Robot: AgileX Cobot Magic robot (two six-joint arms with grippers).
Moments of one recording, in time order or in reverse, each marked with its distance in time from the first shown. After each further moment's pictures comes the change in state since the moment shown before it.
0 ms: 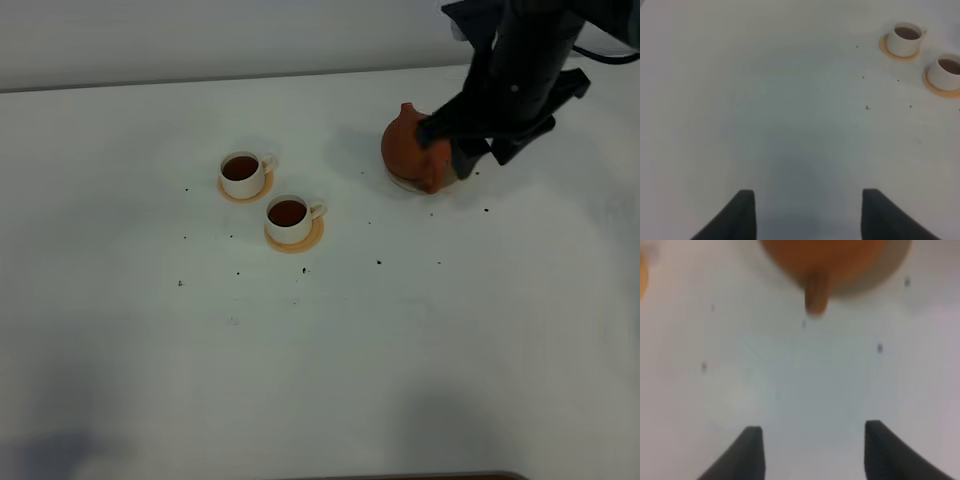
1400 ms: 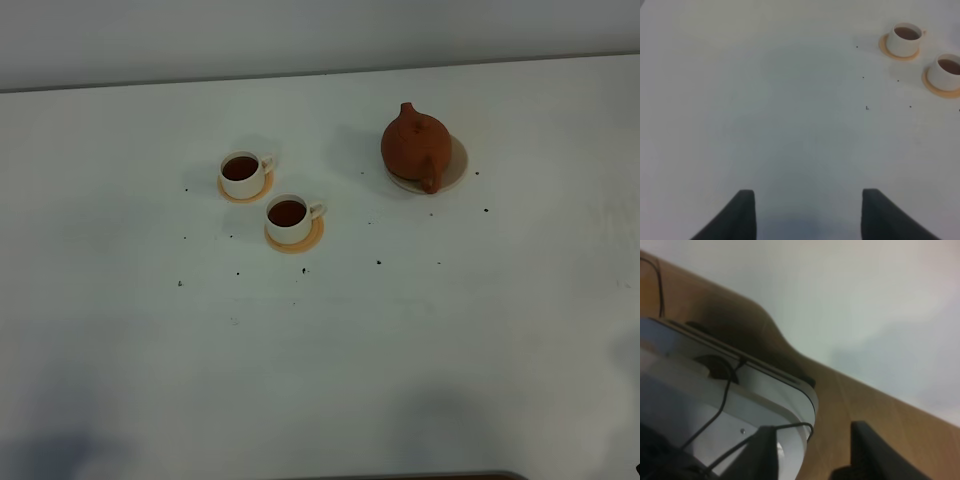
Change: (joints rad) left arm 0.000 0.000 0.000 0.000 0.000 0.000; right arm 0.001 -1.191 1.194 0.118 -0.116 -0.112
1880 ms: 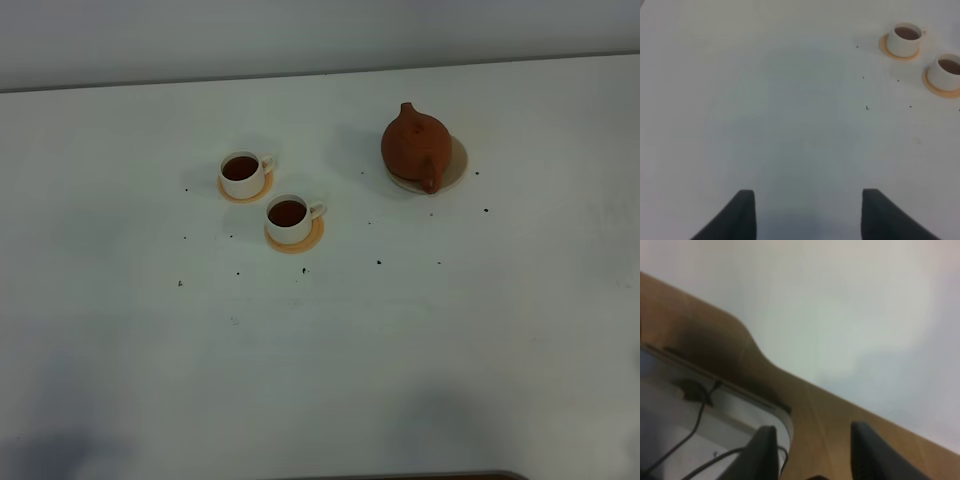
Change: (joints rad) left arm 0.000 0.000 0.000 0.000 0.000 0.000; right arm -0.011 -0.161 0.001 -0.072 0.016 0.007
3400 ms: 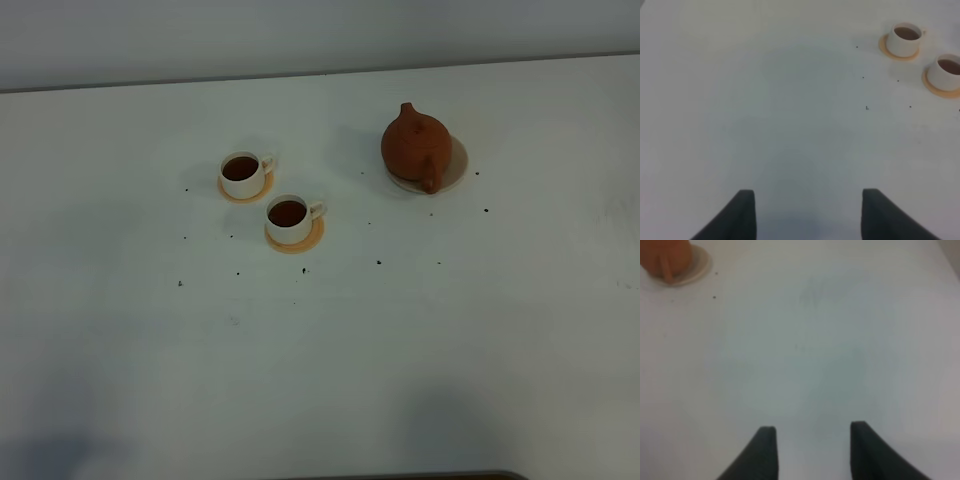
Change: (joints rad) left arm 0.000 0.000 0.000 0.000 0.000 0.000; right arm -0.527 -0.617 0.006 0.000 0.004 0.005
